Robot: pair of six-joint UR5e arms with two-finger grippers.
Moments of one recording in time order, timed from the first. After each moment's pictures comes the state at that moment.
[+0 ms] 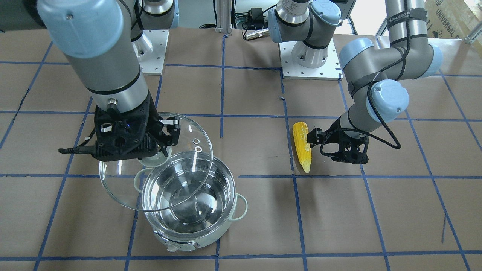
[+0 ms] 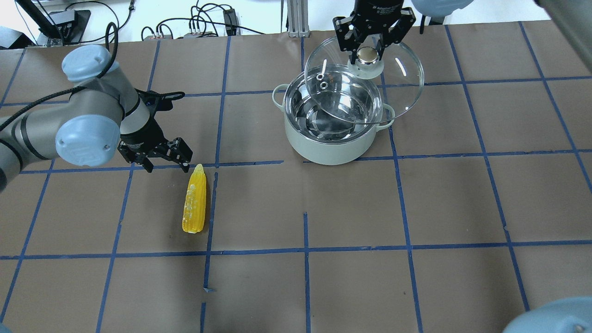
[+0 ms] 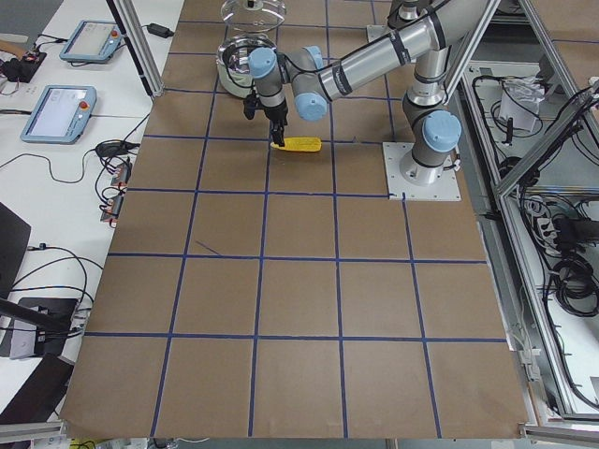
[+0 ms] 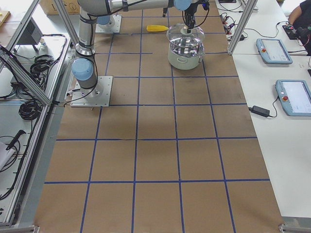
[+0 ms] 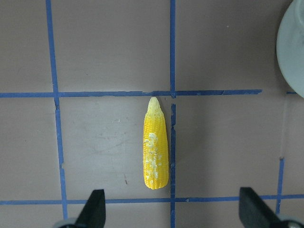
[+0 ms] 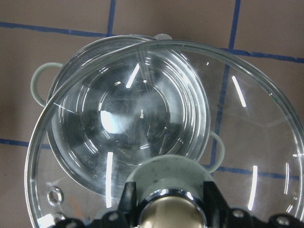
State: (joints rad) left arm -1.39 -1.79 -1.94 -1.16 1.55 0.25; right arm 1.71 -1.25 1.21 -1.60 -1.55 0.01
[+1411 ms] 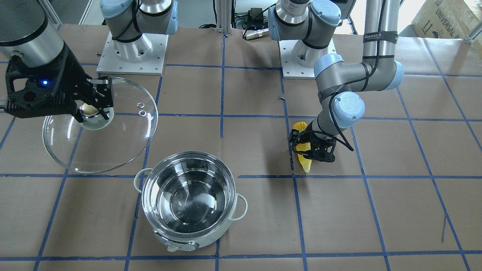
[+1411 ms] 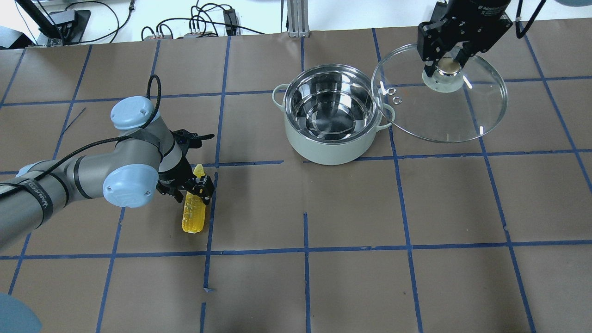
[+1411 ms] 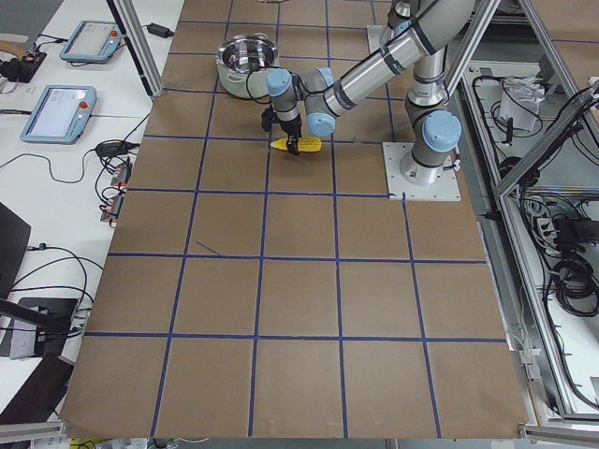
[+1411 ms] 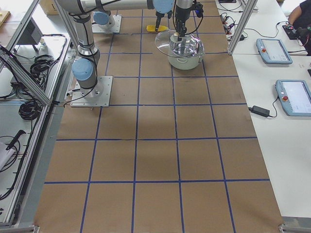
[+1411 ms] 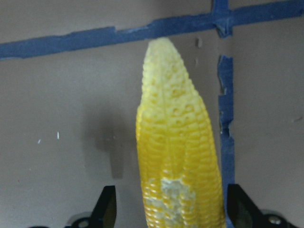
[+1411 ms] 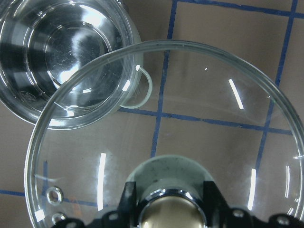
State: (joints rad) left arm -1.46 -1.84 -2.09 -0.99 1.55 0.25; right arm 1.53 -1.42 1.35 -1.48 -1.55 -0.19
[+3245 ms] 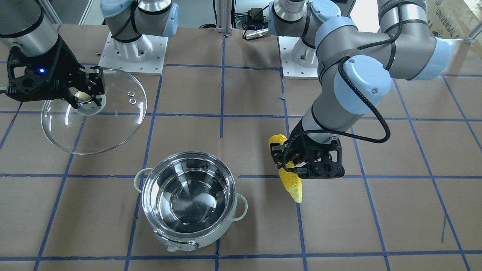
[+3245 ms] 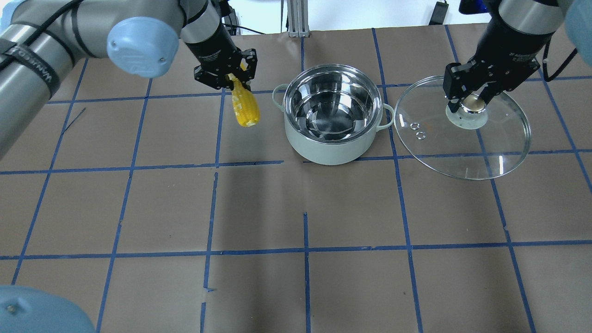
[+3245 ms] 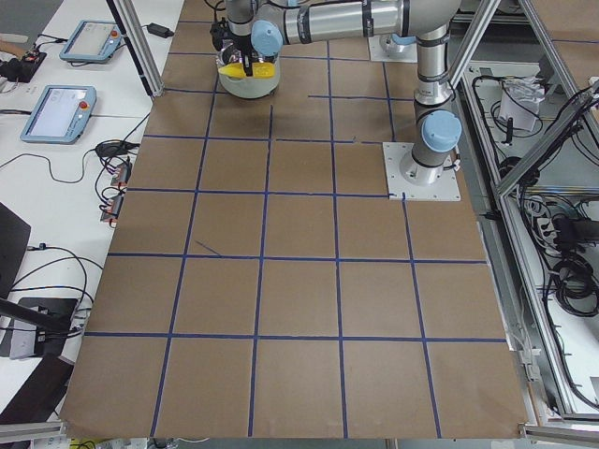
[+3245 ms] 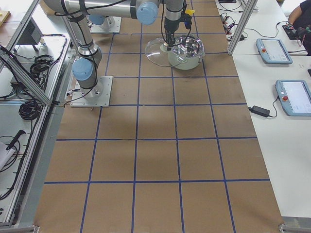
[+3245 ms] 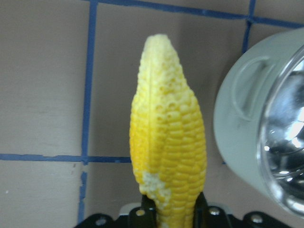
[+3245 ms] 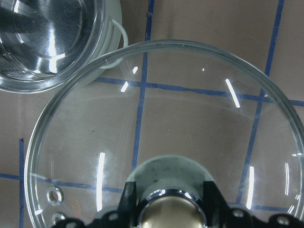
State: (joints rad) left arm -1.71 -1.96 -1.35 -1.35 1.37 -0.34; right arm 1.45 -1.55 1.57 -1.54 -1.55 -0.26
